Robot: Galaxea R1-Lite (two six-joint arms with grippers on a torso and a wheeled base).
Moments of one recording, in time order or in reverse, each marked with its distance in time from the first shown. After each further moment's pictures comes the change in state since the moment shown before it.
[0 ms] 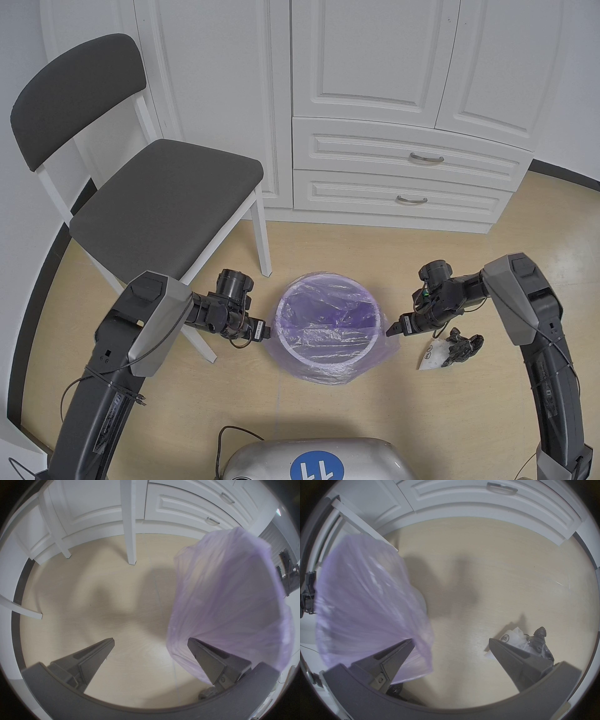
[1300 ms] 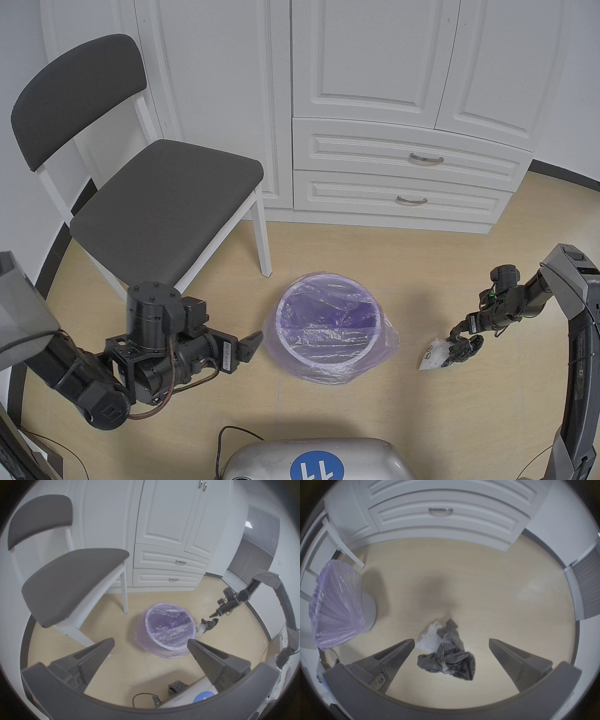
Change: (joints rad) left arm -0.228 -0.954 1.438 -0.947 0.132 -0.080; right arm -0.308 -0.190 0.464 -0.387 -0.095 -0.183
